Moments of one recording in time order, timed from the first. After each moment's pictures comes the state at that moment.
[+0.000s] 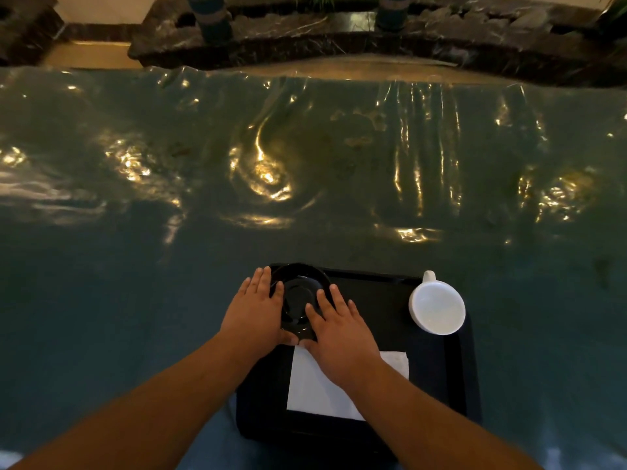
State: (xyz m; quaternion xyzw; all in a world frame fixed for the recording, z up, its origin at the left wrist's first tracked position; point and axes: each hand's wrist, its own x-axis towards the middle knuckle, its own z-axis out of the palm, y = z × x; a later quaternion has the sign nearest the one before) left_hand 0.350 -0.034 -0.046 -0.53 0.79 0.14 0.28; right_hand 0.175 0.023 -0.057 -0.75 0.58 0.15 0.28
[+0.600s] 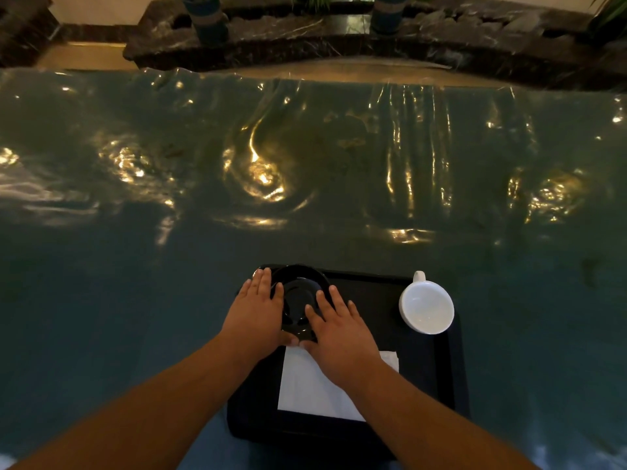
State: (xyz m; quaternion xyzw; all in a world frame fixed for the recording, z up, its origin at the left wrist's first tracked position) left_hand 0.335 -0.030 -0.047 -0.53 0.79 0.15 0.27; right_hand 0.160 0.027 -0.059 -0.75 0.59 0.15 0.28
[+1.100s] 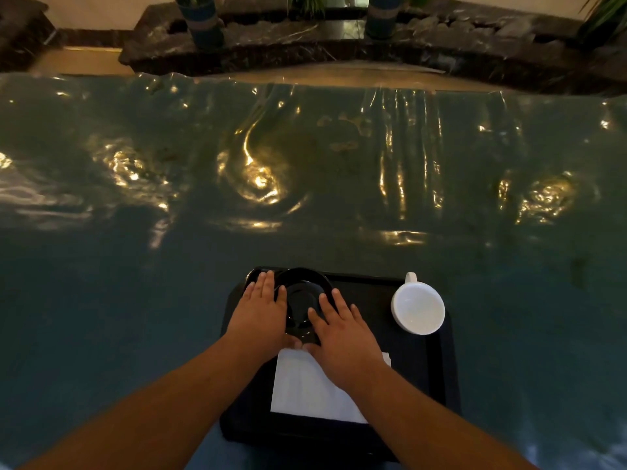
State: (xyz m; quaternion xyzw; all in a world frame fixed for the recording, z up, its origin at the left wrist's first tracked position) left_hand 0.315 -0.026 -0.045 -0.53 0.79 0.14 0.28; right_hand 0.143 0.035 -0.056 -0.74 0.59 0.15 0.28
